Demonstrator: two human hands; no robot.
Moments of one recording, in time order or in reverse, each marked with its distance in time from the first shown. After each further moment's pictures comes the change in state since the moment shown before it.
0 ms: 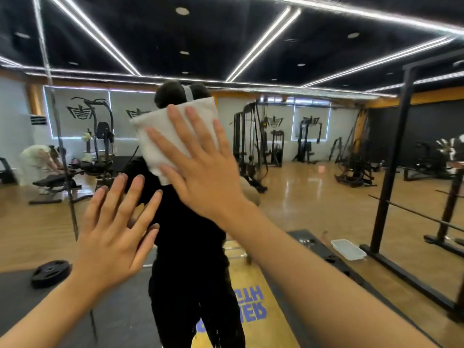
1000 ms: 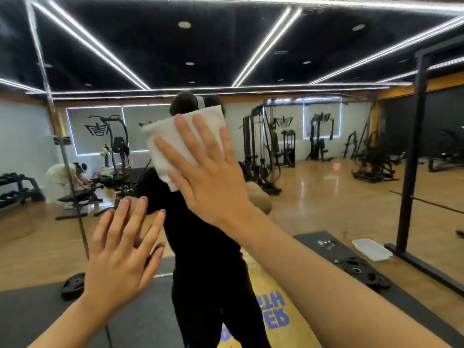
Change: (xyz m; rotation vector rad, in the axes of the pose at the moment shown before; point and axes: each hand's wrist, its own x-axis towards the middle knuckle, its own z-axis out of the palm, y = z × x) left_hand -0.001 0.000 0.001 0.050 -0.011 0.023; right_hand 0.007 0.017 -0.003 0.043 0.012 0.044
